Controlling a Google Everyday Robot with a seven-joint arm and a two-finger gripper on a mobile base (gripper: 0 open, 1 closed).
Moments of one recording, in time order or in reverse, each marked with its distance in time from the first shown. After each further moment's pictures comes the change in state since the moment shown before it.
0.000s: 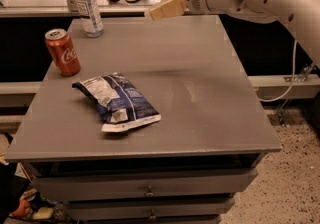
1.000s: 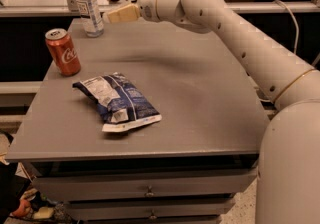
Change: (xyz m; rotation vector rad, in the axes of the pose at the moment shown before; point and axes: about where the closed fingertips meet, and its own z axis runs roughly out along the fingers) arm 0.003 0.039 0.139 -0.112 -0.128 0.133
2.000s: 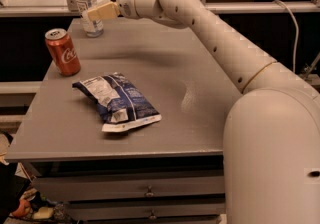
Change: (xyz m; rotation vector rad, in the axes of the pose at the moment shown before) arm -0.012 0.026 0.063 -0.085 -0.028 0.004
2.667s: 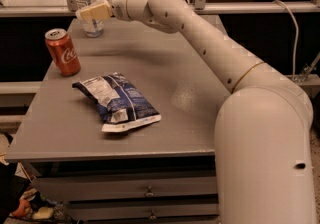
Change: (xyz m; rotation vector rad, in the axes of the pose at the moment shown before) arm 0.004 0.000 0.029 0.042 -0.034 0.018
